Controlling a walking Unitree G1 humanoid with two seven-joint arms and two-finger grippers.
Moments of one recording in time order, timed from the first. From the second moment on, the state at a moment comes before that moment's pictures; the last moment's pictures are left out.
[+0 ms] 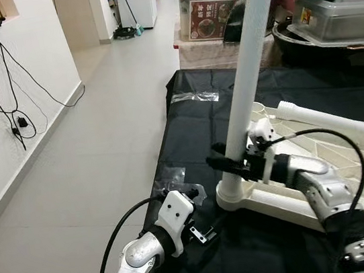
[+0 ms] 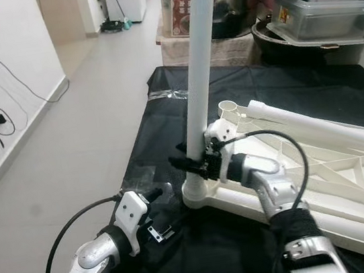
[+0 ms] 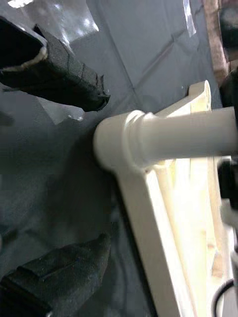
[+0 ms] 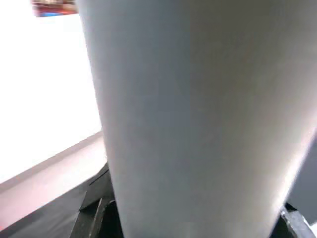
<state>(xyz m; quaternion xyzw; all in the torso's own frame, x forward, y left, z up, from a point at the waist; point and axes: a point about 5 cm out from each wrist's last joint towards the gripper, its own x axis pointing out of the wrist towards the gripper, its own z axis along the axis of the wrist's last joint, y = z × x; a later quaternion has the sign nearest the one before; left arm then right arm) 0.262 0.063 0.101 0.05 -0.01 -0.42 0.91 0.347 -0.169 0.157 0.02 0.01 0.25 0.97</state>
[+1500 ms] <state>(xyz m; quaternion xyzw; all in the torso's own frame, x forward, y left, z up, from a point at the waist) 0.267 0.064 0.101 0.06 -0.01 -0.41 0.91 0.332 -0.191 0.170 0.05 0.02 0.44 0.89</state>
